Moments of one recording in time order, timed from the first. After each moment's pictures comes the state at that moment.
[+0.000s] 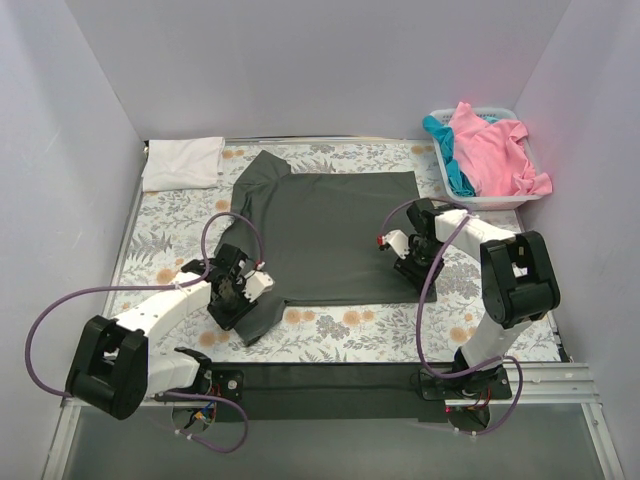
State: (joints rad) left arm -0.40 1.21 0.60 -0.79 0.07 0.46; right arm 0.30 1.72 1.04 -0.94 -0.16 -0.69
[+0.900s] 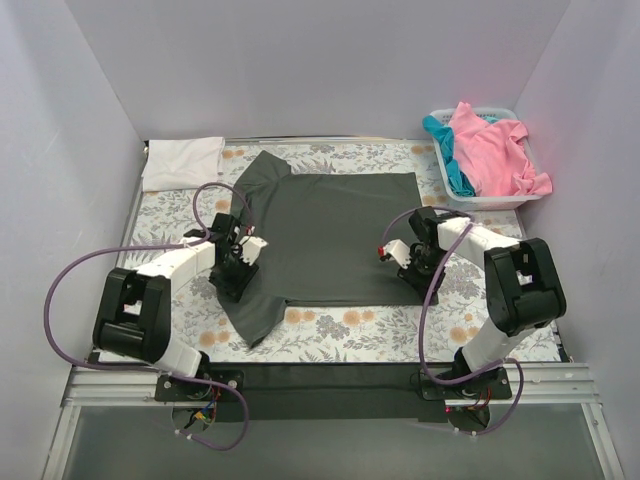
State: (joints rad) left arm -0.25 1.50 0.83 -0.71 0.11 0.37; right arm 0.30 1.66 0.96 -0.95 -0.19 -0.77
